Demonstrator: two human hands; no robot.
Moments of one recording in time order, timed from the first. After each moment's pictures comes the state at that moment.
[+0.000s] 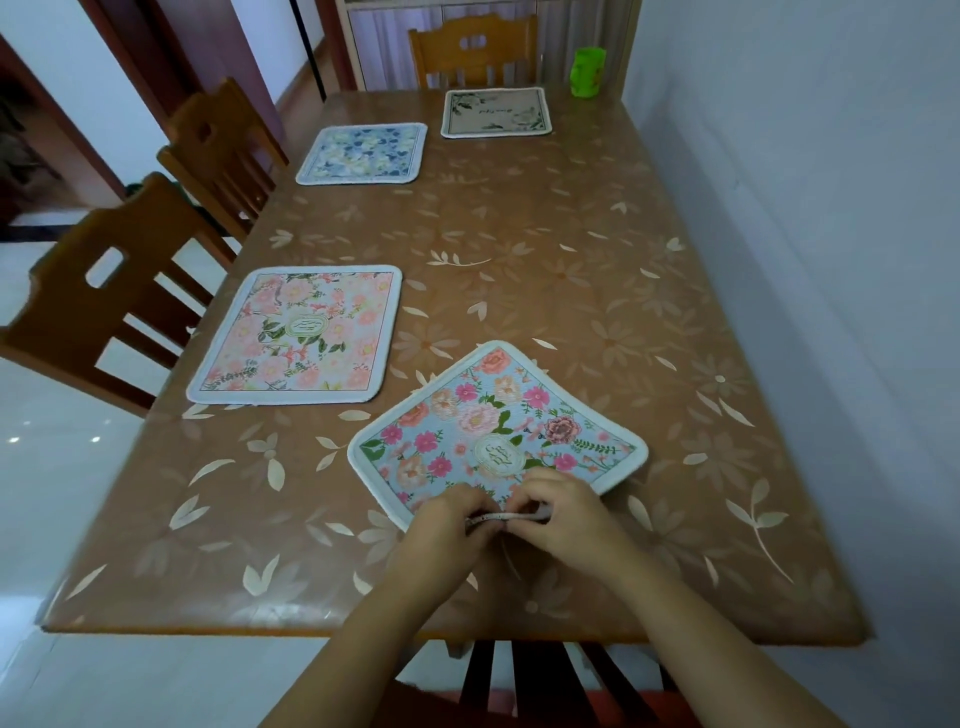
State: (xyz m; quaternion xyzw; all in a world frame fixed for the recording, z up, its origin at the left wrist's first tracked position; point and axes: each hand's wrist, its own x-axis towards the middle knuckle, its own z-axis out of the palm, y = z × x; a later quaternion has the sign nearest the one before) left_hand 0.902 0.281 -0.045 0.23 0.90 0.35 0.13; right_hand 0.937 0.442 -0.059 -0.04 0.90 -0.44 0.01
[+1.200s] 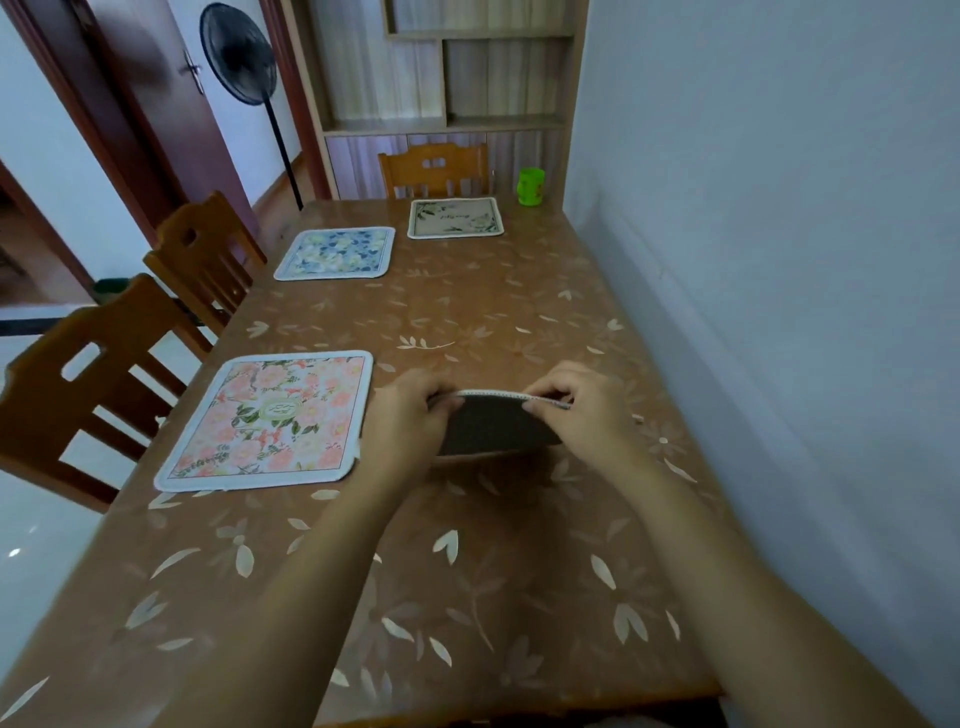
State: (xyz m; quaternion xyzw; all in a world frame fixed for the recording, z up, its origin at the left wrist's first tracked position) left_hand 0.821 0.321 0.074 0.25 0.89 0.36 -0.12; right_hand 0.885 0.497 0.073 0.08 0.91 -0.35 -0.19
